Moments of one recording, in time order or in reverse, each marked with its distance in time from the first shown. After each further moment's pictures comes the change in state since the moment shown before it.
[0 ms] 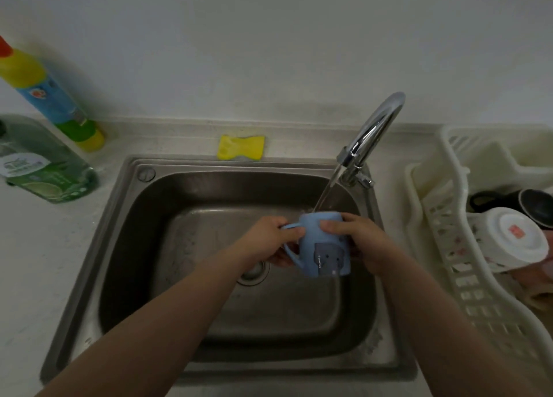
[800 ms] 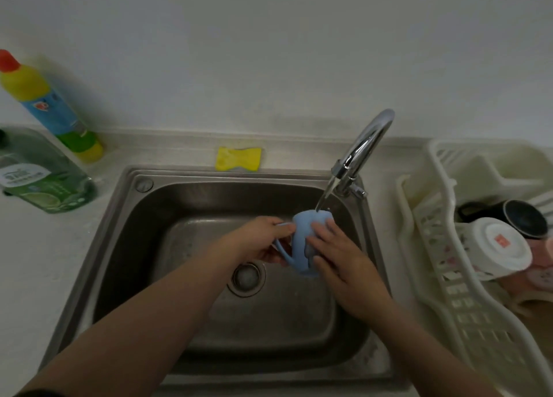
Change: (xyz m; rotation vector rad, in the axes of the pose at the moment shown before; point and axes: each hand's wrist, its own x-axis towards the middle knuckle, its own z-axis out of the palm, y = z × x) left_hand 0.007 0.024 -0.011 -0.033 -0.066 -0.098; right_hand -0.046 0.025 0.020 -0.954 0.194 -0.612
